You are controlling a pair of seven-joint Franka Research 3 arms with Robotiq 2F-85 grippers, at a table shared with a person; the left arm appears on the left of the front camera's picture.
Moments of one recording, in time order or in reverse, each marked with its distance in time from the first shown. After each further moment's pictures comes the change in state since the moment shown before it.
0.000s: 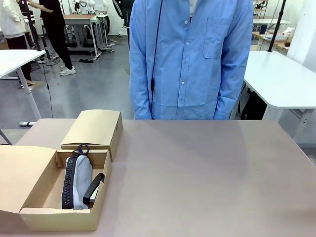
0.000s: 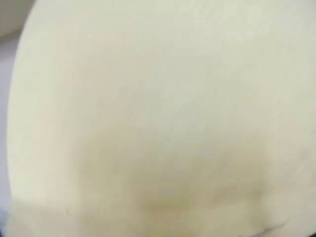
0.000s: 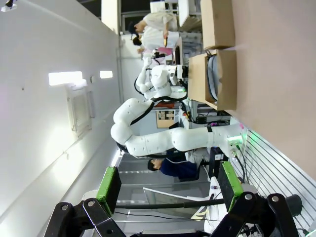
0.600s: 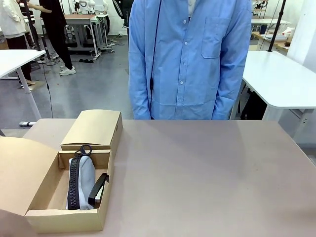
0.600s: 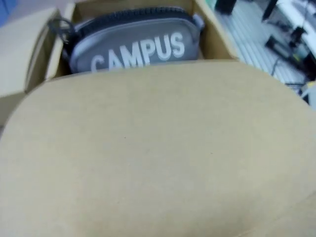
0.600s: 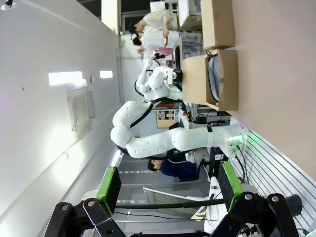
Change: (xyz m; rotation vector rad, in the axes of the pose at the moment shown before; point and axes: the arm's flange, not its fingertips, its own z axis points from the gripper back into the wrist) left arm 0.042 -0.020 0.000 -0.090 -0.327 -0.018; right arm 0.000 0.000 0.000 0.000 0.000 0.000
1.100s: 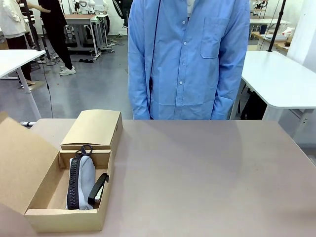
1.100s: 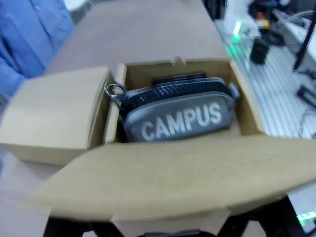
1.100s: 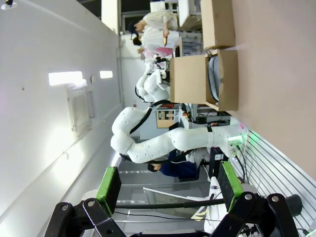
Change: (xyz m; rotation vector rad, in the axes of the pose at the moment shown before) left arm 0.051 0.002 0.011 0.220 -0.189 -0.024; right arm 0.000 0.000 0.000 0.000 0.000 0.000
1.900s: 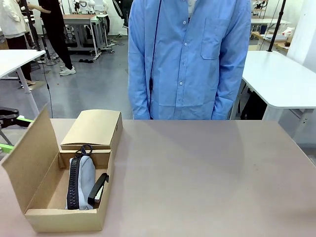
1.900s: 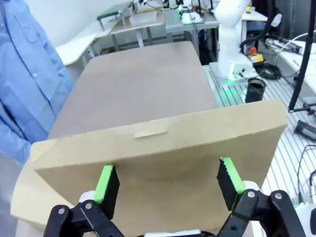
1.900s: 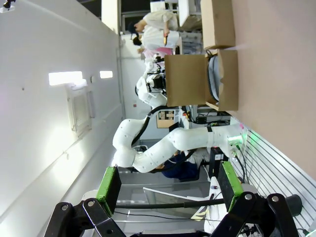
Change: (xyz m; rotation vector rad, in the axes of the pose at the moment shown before) left arm 0.082 -0.029 -0.035 -0.026 -0.169 -0.087; right arm 0.000 0.000 0.000 0.000 -0.001 0.000
